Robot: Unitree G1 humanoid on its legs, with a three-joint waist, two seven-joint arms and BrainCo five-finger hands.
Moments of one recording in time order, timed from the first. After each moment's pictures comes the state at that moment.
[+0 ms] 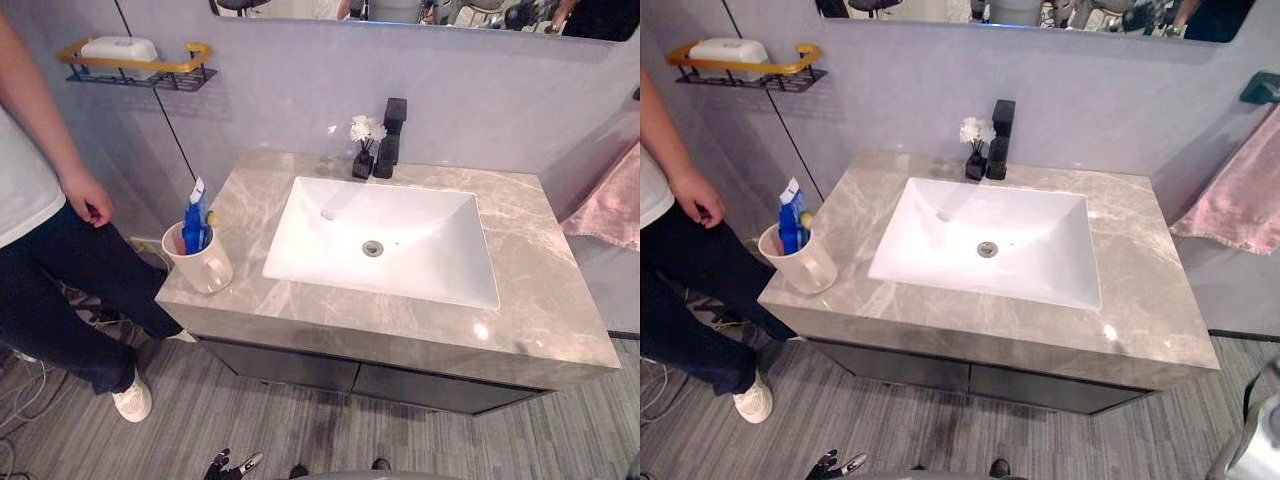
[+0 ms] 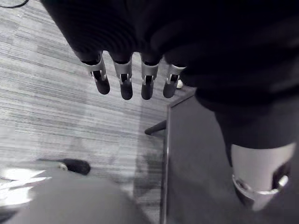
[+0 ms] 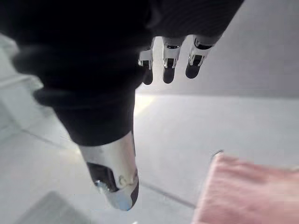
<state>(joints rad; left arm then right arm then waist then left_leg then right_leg) 0.28 0.07 0.09 0.86 0.05 -0.12 0.09 0.23 -0.01 -0.92 -0.14 0.04 -0.16 -0.51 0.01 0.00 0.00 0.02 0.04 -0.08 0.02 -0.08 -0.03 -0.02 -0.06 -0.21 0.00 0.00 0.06</state>
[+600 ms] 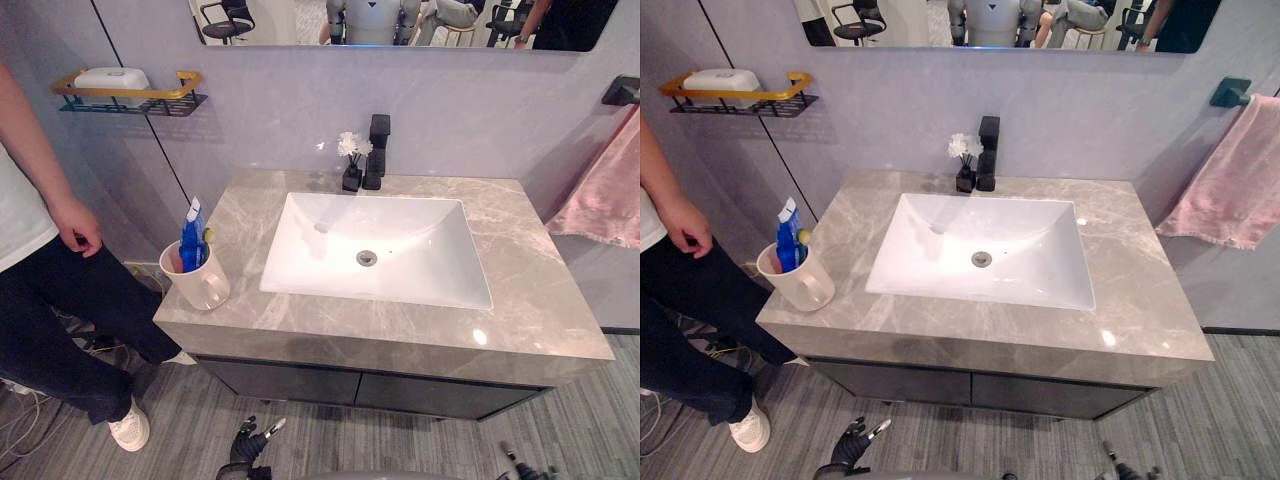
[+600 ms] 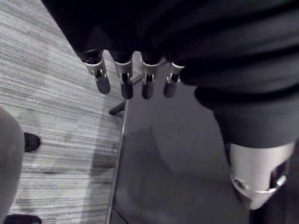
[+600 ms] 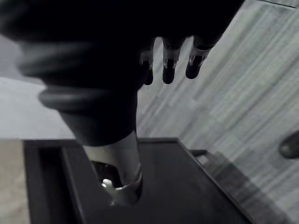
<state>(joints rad) 0.19 0.00 0.04 0.88 0.01 -0.11 0.09 0.26 0.07 -0.57 0.75 0.17 -0.07 -0.20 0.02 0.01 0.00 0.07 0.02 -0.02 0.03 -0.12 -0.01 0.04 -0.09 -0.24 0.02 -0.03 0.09</state>
